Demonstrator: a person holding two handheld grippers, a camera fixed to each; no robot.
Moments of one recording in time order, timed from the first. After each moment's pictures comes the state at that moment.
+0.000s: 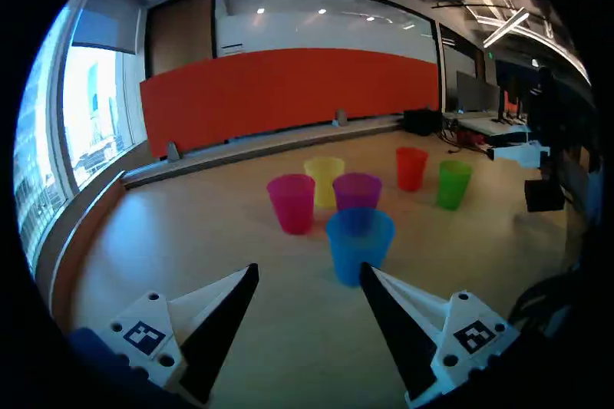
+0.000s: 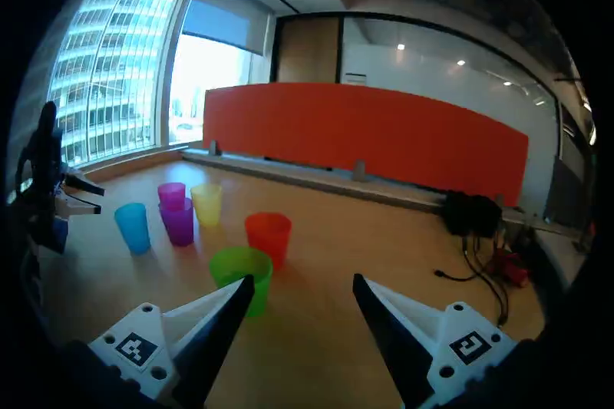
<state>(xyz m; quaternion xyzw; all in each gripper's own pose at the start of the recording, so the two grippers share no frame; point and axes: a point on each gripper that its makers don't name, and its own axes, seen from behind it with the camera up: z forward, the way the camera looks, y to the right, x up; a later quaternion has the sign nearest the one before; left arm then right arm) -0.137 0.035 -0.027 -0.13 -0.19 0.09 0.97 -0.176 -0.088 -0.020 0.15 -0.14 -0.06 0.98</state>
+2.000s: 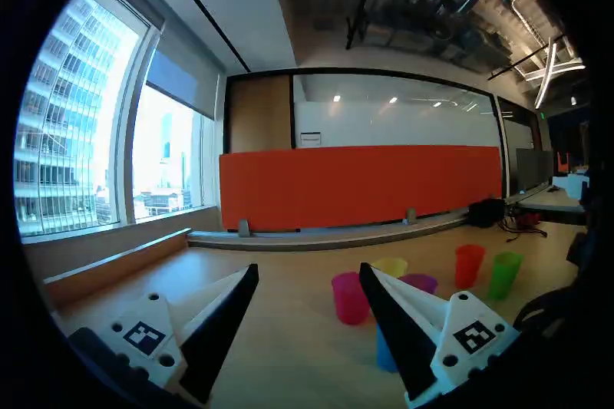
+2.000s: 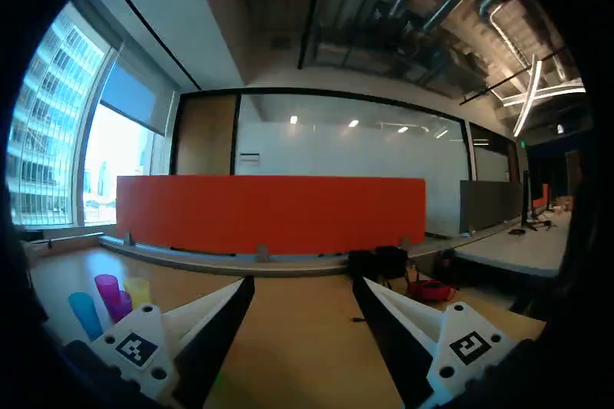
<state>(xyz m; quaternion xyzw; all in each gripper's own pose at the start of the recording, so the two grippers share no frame) -0.055 0.008 -0.009 0.03 0.03 0.04 1.00 -0.081 -0.030 -0.028 -0.08 0.04 0.00 1.00</state>
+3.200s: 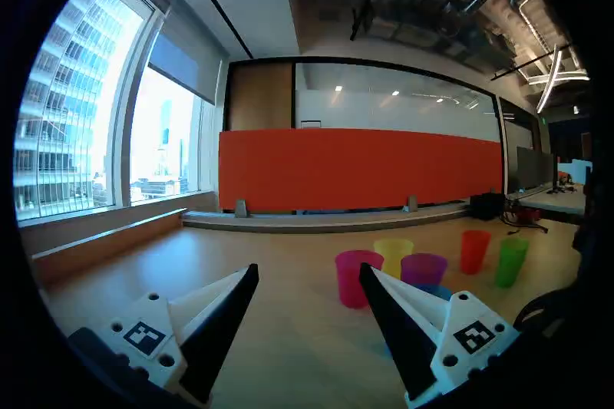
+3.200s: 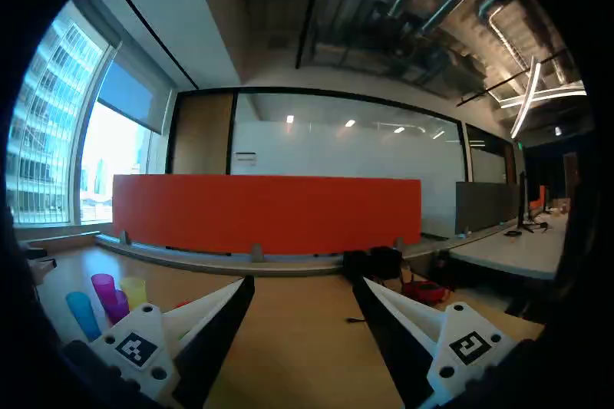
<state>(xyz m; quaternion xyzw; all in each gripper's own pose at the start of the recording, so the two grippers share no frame) -0.098 -0.002 0.006 0.02 0.01 0.02 1.00 -0.079 -0.024 -0.031 -0.09 0.04 -0.01 0.99</state>
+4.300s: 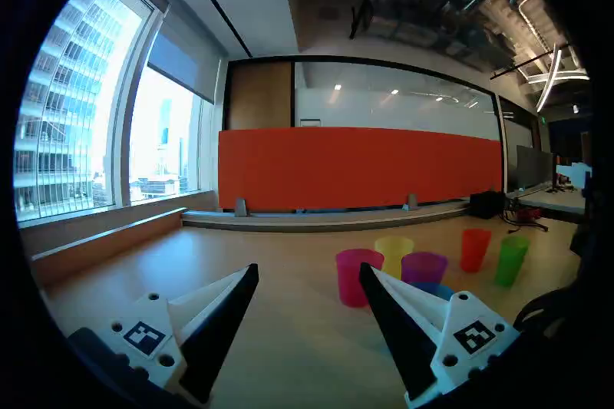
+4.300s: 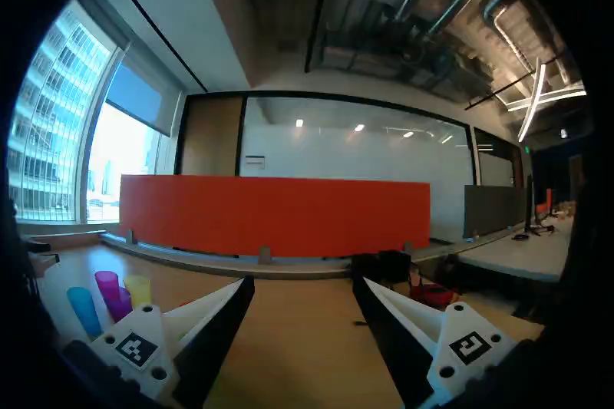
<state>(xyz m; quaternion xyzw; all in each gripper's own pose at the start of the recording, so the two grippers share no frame) -0.098 -0.002 0.007 0.02 0.00 0.03 1.00 -0.085 -0.032 -0.028 -0.07 0.05 -0.01 1.00</state>
